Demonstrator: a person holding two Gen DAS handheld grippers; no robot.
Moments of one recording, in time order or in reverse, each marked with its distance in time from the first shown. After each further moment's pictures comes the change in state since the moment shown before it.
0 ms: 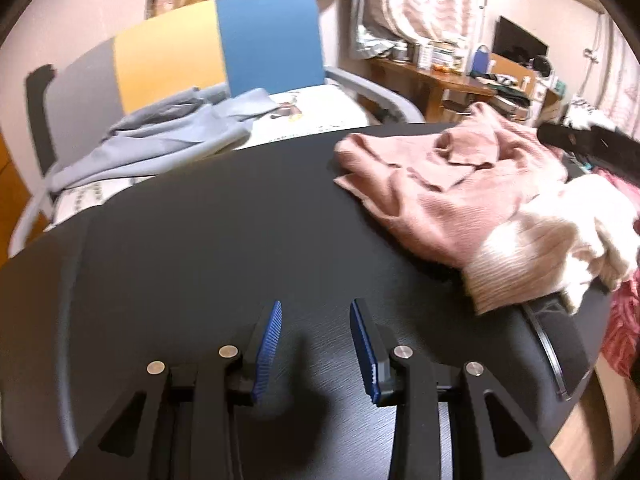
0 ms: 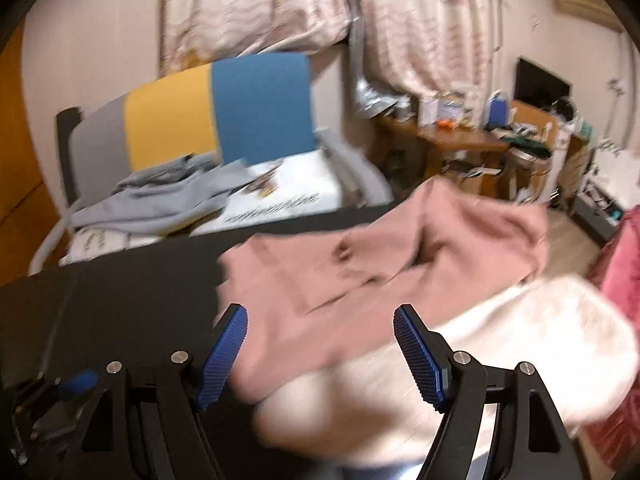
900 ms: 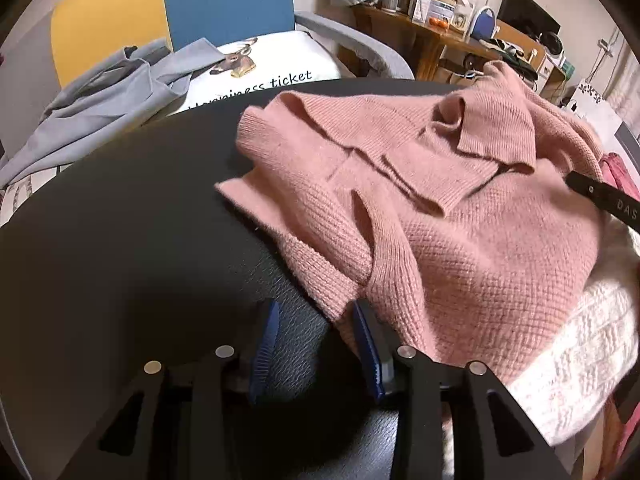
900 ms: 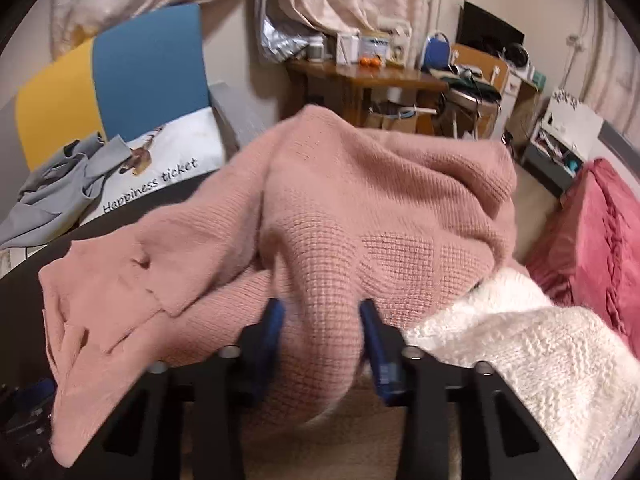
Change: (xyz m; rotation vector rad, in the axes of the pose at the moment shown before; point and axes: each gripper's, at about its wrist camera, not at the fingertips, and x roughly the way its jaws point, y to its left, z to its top) left arm 0.161 -0.063 0.045 -0.007 0.296 -0.005; right arm 0.134 -0.119 -0.005 0.082 0.164 -0.141
